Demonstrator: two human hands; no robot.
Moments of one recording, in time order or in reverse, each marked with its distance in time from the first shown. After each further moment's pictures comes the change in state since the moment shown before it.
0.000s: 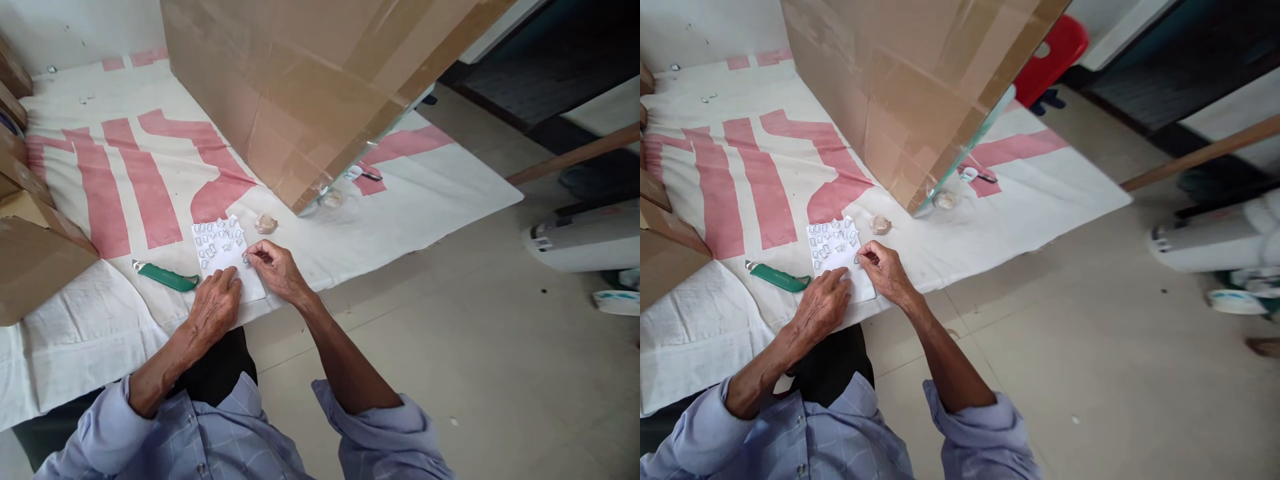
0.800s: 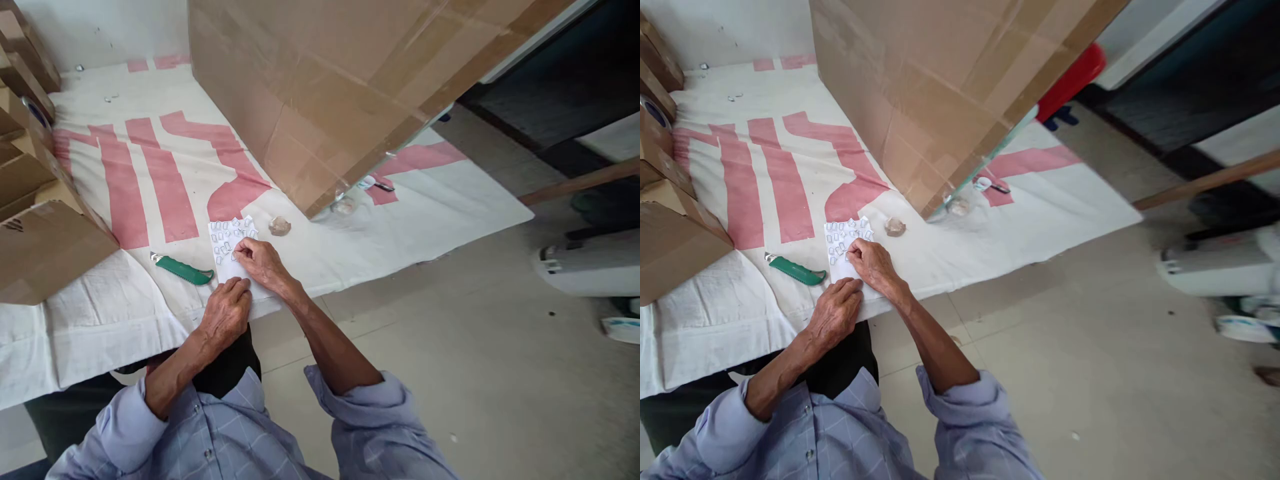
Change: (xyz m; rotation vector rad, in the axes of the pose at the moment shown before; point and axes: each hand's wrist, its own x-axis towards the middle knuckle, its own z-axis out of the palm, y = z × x) left_hand -0.033 0.007 0.026 -0.148 0.175 0.041; right_hand 0.023 -0.020 0.044 -0.353 -0.126 0.036
